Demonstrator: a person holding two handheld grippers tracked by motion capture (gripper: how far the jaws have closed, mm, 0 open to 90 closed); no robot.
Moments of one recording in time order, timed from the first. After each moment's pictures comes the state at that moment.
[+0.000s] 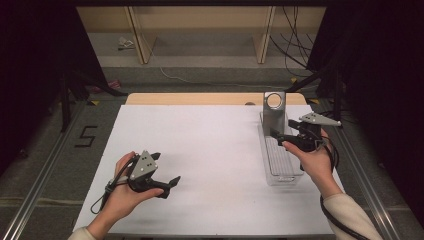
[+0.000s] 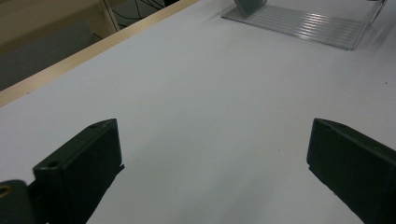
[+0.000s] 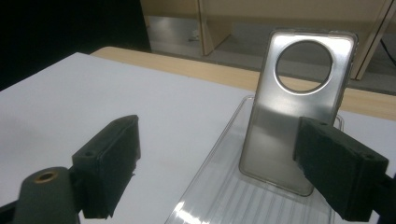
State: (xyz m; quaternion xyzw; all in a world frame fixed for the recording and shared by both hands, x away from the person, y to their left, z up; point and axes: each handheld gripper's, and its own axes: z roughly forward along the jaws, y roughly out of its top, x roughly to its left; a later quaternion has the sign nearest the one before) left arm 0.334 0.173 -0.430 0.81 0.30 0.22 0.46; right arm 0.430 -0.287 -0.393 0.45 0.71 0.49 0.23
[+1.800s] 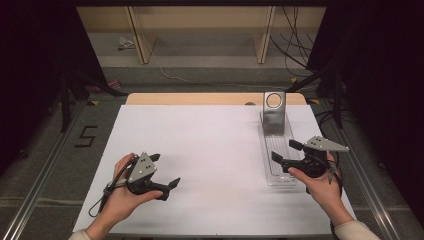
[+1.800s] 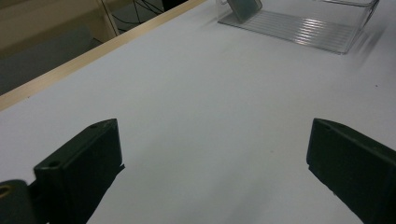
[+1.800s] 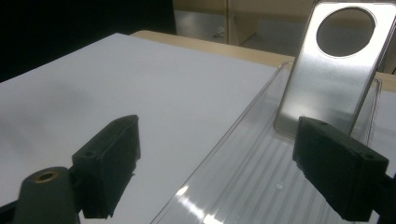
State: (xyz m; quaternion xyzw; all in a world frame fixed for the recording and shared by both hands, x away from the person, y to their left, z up) left arm 0.326 0.174 -0.427 0.80 0.30 0.23 0.46; right arm 0.372 -0.294 -0.414 0.40 0.74 0.50 0.21
